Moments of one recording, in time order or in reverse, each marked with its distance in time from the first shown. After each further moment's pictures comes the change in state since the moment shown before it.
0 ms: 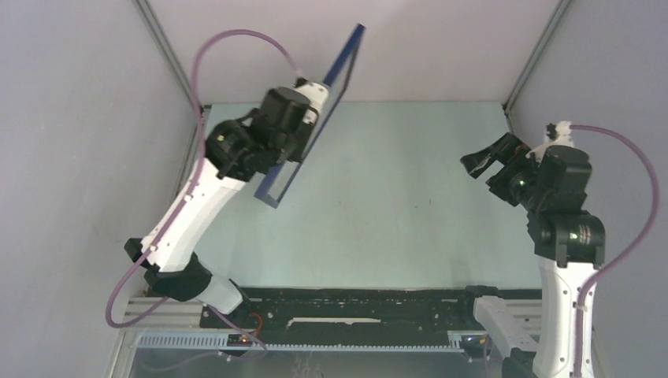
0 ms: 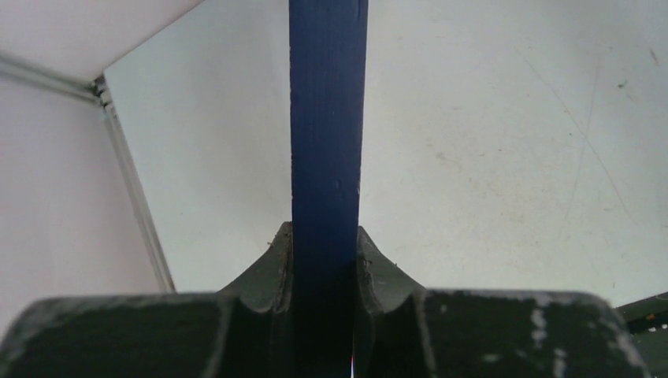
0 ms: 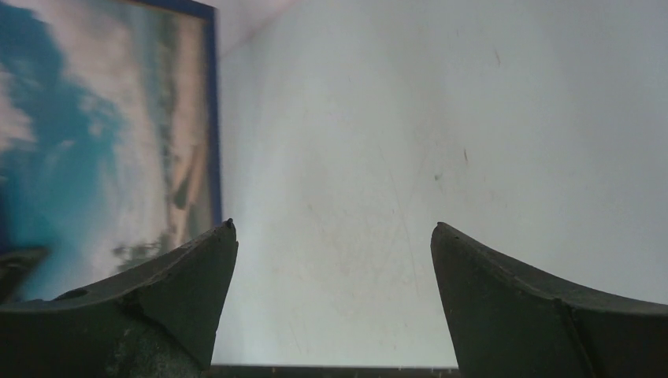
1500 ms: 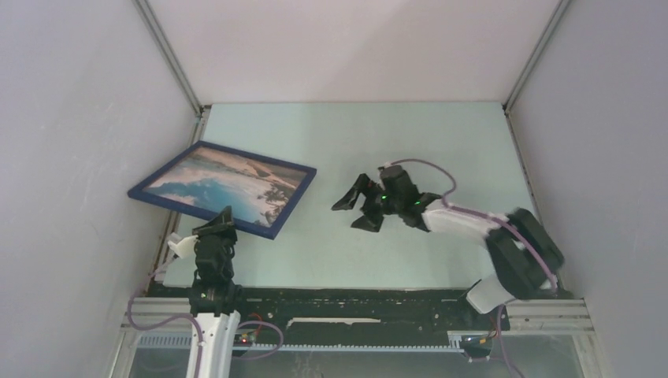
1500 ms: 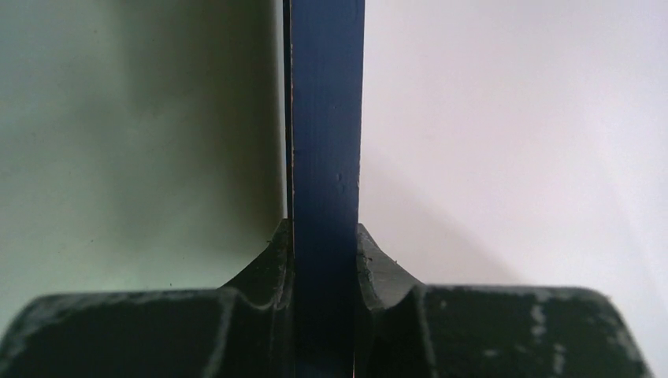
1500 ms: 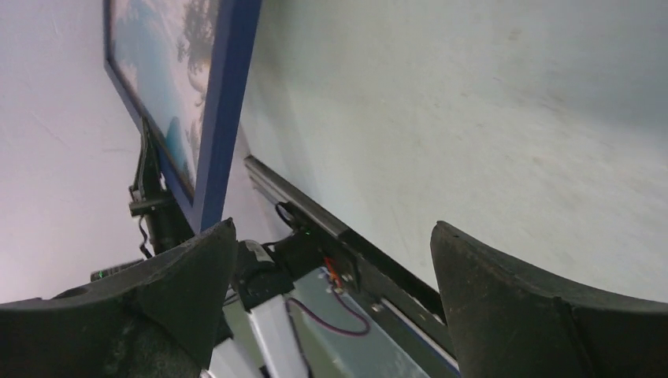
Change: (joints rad) left arm 0.869 -1.416 -1.878 0.948 0.137 -1.452; right arm 0.691 0.589 -0.602 0.911 -0.222 0.544
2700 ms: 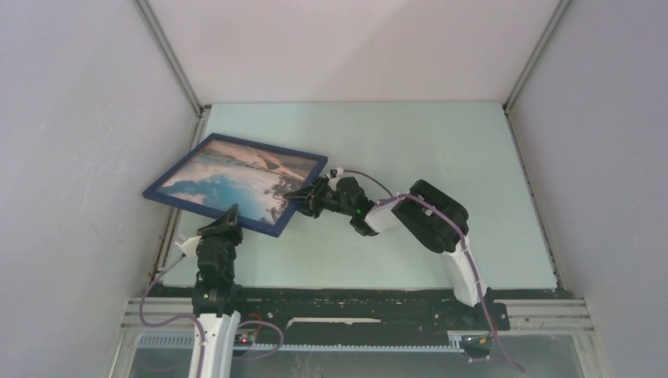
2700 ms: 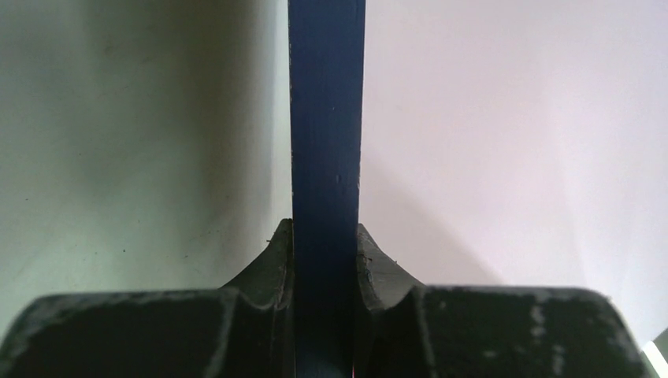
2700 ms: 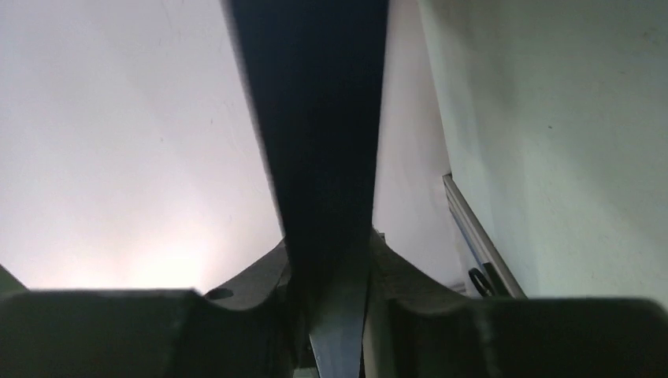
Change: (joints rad) left arm 0.000 -0.056 -0.053 0.013 0.098 -0.144; right arm 0.220 0.741 0.260 1.087 0.031 0.675
